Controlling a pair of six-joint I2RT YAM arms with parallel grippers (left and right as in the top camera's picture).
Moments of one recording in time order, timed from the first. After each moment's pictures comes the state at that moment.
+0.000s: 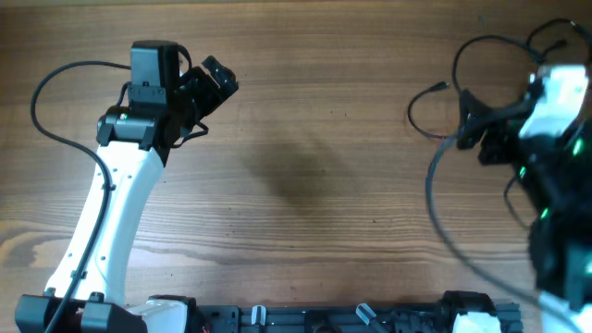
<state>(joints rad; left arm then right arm) -0.11 1.45 1.27 -0.65 0.16 -0.78 -0.07 0.84 1.11 -0.59 -0.17 0.04</state>
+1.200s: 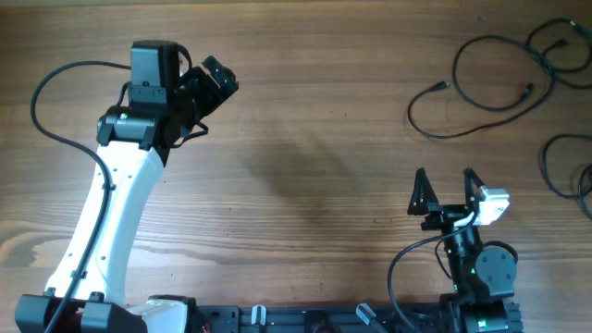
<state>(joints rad) -0.11 1.45 1.27 -0.65 0.16 -0.78 0.10 0.02 0.01 0.00 -0.01 0.28</state>
